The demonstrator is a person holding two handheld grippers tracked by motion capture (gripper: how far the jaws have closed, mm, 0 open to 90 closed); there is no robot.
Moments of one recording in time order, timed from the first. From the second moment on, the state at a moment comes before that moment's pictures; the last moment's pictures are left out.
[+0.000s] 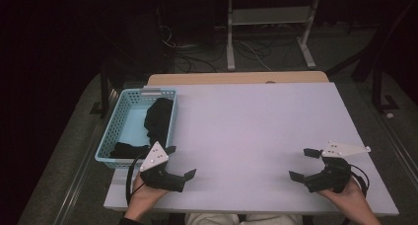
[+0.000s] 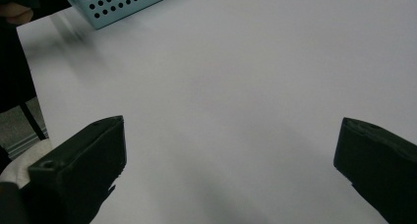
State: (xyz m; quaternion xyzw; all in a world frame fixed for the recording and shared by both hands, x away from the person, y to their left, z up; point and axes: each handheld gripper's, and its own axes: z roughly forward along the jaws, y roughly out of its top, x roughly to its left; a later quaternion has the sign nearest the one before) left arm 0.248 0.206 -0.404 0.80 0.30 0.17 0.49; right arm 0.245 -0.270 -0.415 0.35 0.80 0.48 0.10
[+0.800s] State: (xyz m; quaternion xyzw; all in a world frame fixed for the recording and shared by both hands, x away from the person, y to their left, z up) left arm 0.246 0.205 -0.386 0.80 0.30 0.17 0.49; right arm 0.244 -0.268 -0.415 0.35 0.80 0.48 0.10
